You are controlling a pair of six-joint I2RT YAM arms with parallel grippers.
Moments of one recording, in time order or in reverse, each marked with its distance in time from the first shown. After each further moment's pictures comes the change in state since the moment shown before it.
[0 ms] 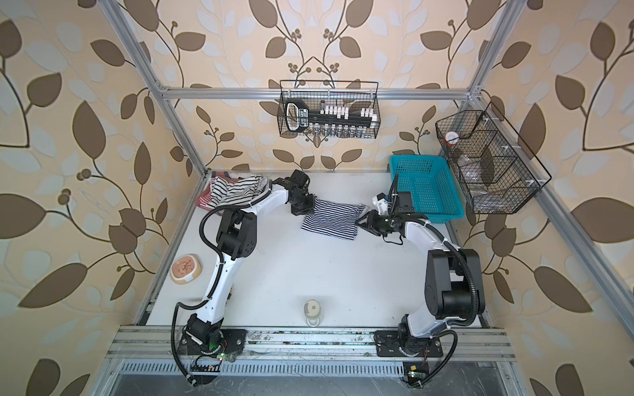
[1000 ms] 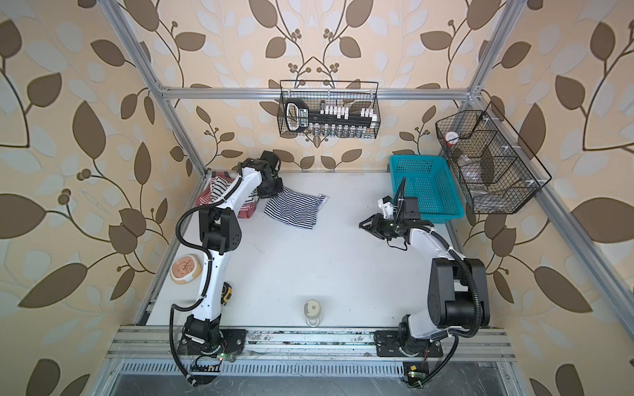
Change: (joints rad) left arm 0.203 -0.045 0.230 -0.311 -0.281 0.138; right arm -0.034 -0.056 -0.082 0.057 -0.018 0.007
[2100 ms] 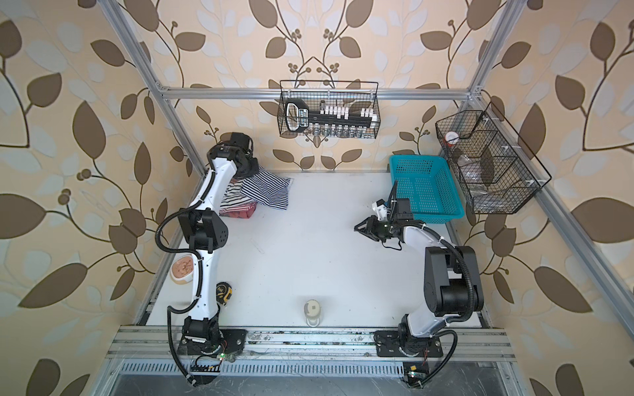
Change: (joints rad) left arm 0.173 -0.065 0.157 0.024 -0.091 0.159; right arm 0.048 0.100 -0.001 0.058 -0.005 0.035
